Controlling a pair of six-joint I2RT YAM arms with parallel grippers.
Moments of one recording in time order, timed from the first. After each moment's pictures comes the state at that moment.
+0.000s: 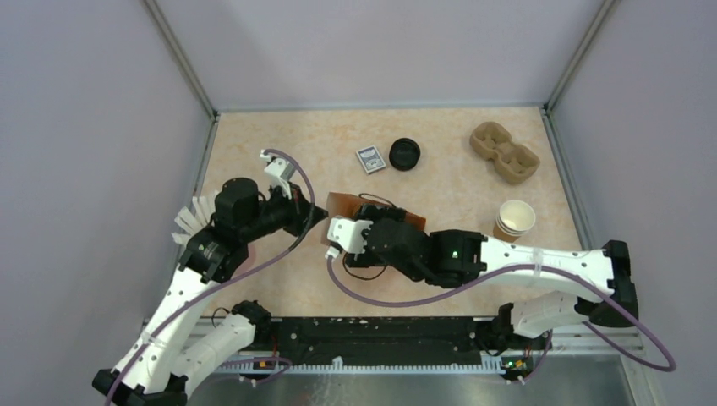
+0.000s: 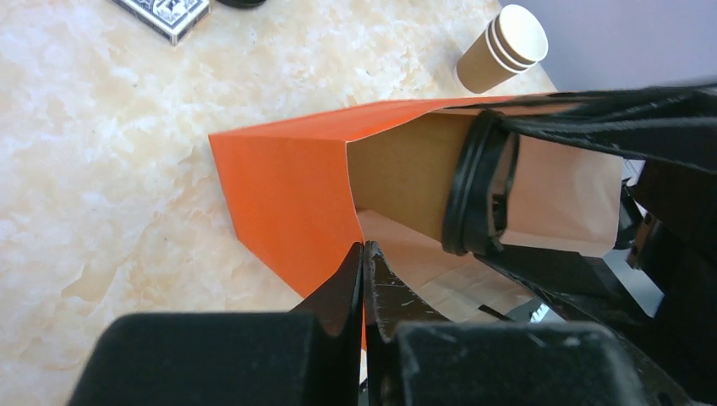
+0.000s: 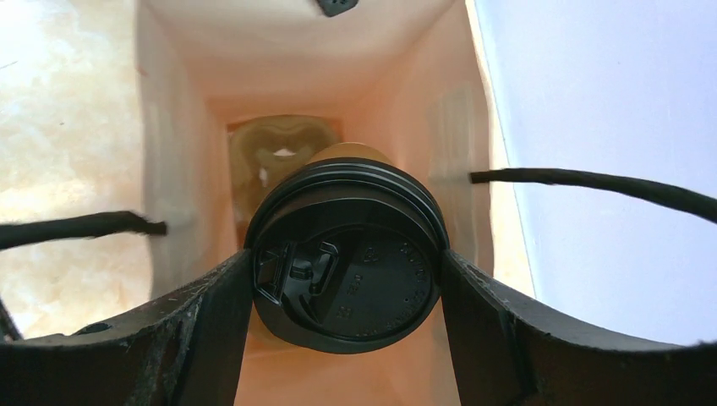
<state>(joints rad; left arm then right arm) -0.45 0.77 0.95 -0.55 0.40 -0.34 1.40 1.29 1.24 -0.55 0.58 -0.45</state>
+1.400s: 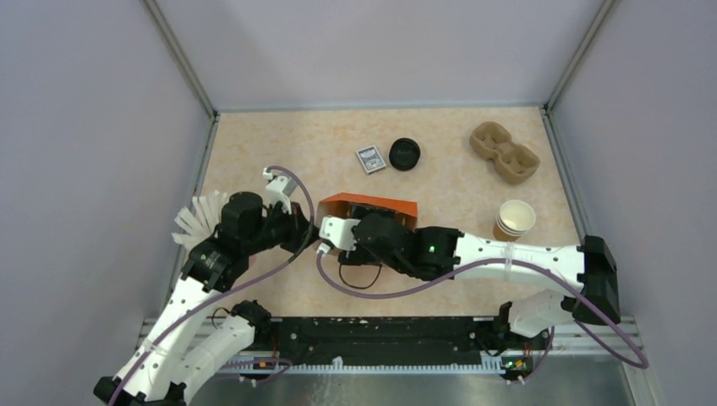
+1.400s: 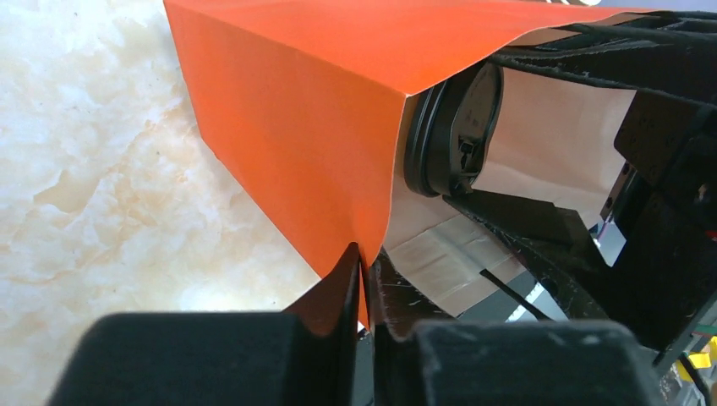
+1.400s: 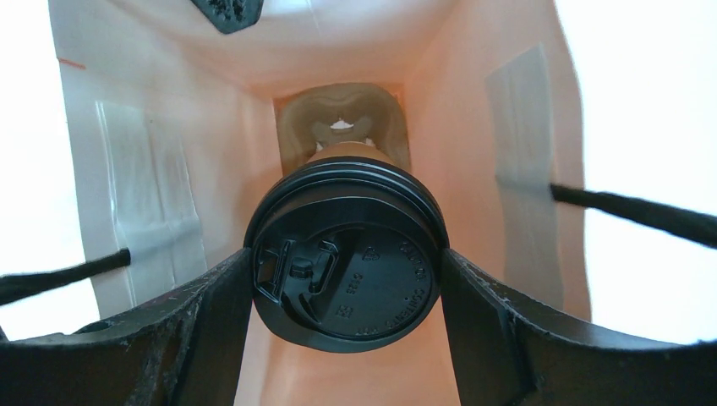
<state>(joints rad) -0.45 0.70 0.85 -0.65 0.38 -0.39 1.31 1.39 1.19 -0.43 0.47 -0.46</state>
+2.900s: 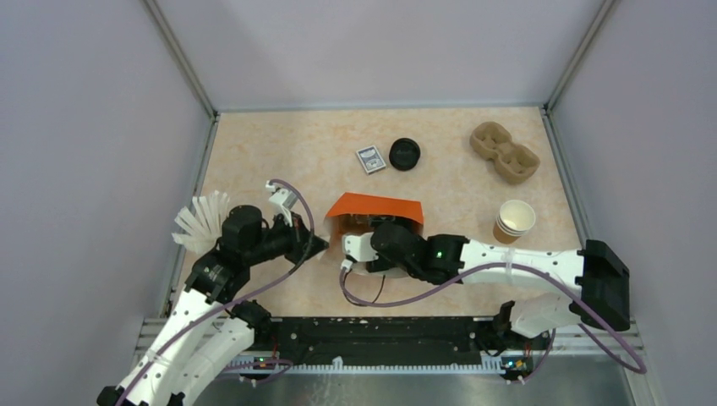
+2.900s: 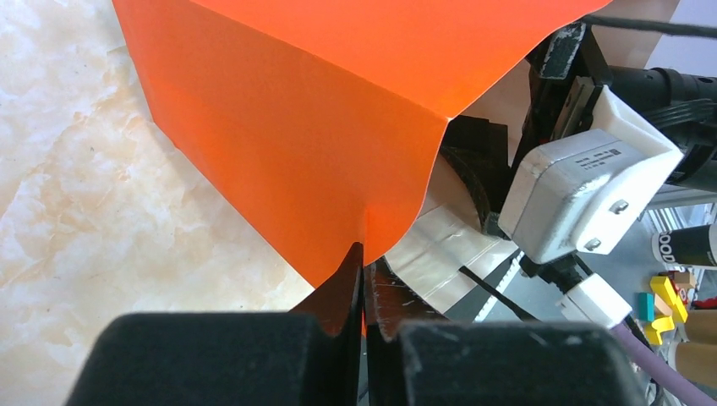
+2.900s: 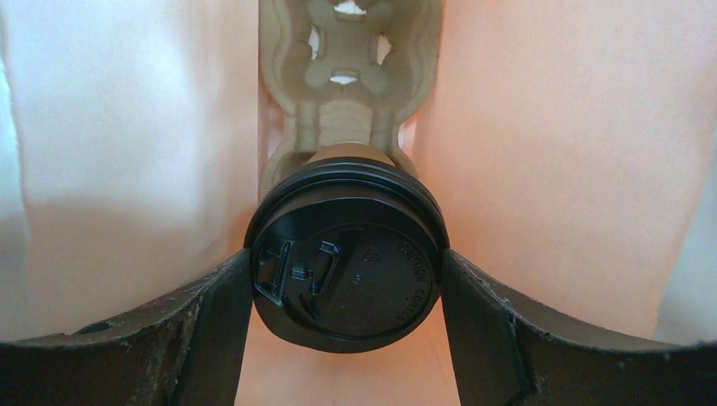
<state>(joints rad) -0.45 0.60 0.70 -0.55 0.48 -0.42 1.24 1.34 0.97 -0.40 0.50 -0.69</state>
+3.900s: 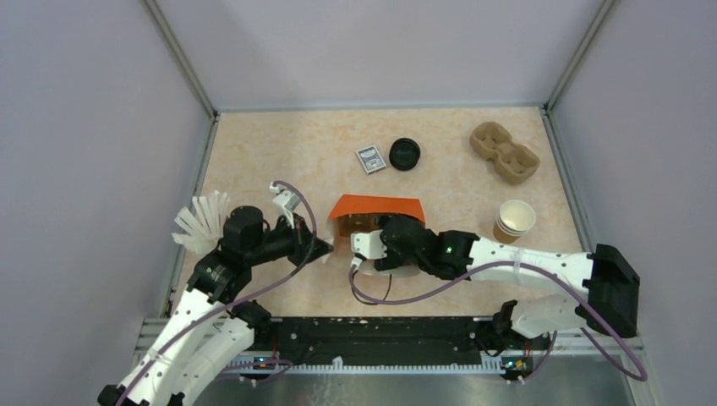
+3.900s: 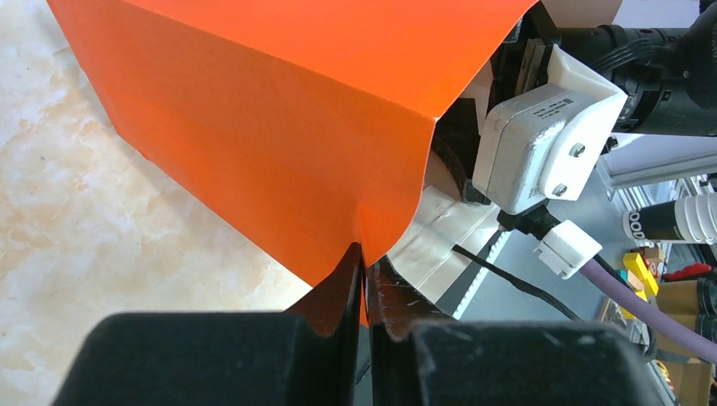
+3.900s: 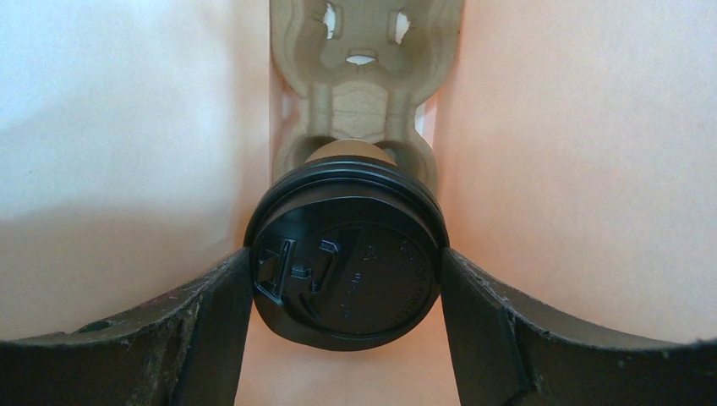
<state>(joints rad) -0.45 0.60 0.68 -0.51 0.56 -0.43 1.15 1.28 0.90 -0.38 0.38 -0.74</state>
